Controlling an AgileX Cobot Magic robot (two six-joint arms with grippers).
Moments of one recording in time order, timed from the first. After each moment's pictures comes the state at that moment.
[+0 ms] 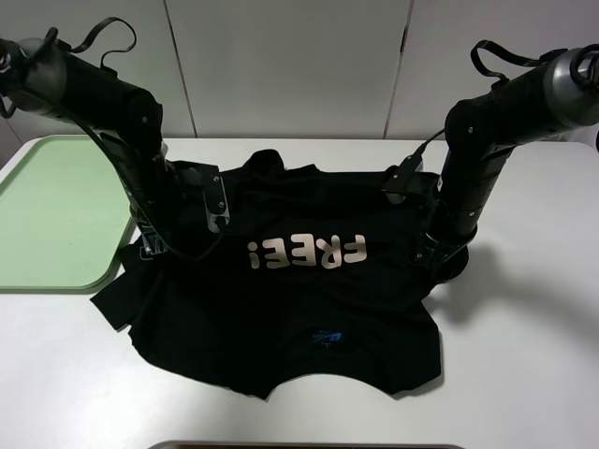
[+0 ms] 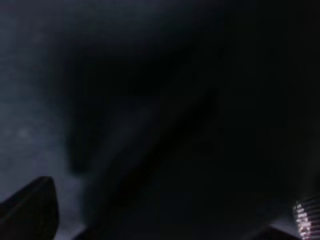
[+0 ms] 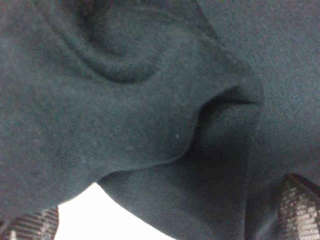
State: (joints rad) left arm -0.38 2.04 -1.20 0.14 0.62 0.82; right arm 0.33 1.97 -1.07 -0.09 0.70 -0.58
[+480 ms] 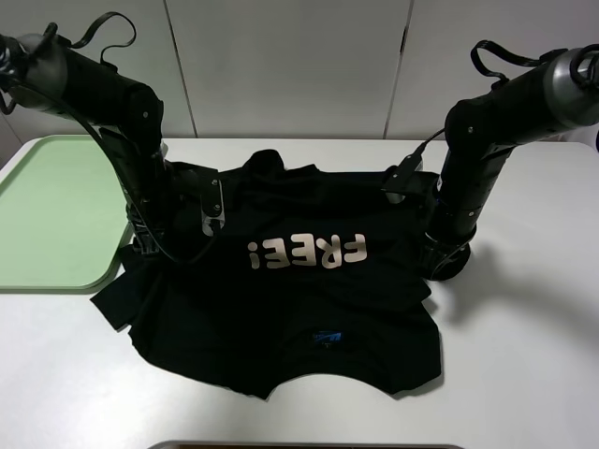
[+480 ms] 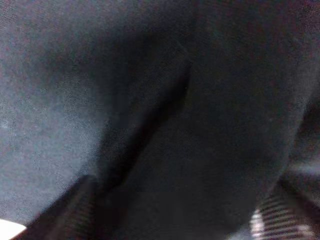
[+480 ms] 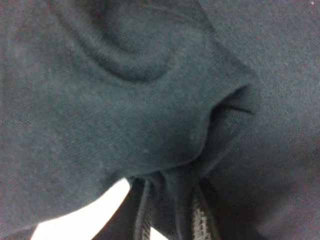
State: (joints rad) left arm -0.38 2.04 -1.21 0.15 0.67 0.87; right arm 0.33 1.97 -1.07 -0.09 0.69 -0.58
